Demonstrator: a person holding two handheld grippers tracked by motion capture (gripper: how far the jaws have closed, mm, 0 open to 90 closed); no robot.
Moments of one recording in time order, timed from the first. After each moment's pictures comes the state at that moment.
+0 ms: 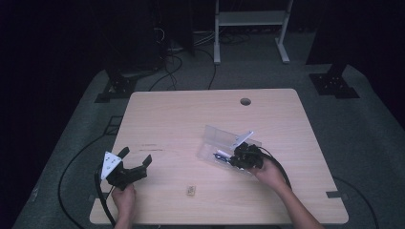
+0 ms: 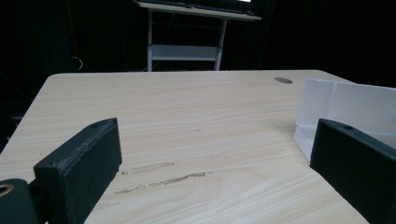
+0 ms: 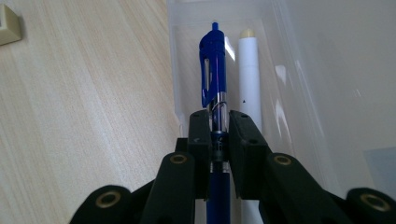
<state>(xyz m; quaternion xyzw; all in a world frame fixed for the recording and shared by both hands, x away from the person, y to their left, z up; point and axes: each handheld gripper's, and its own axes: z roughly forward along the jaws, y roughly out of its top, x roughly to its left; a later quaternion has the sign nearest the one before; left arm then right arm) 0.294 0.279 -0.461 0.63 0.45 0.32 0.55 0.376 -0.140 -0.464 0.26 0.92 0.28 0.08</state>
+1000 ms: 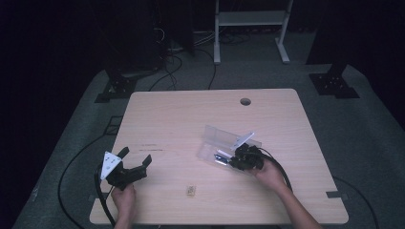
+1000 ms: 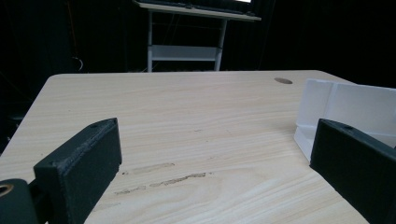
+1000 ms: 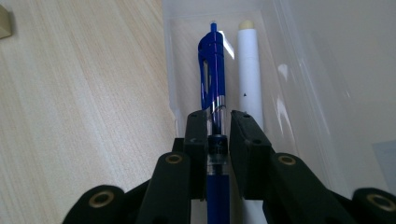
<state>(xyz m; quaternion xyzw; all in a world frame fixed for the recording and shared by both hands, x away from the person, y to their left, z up) 0.294 0.280 -0.461 0.63 0.44 0.32 0.55 0.376 -0.142 -0.470 0.27 0.92 0.29 0.08</state>
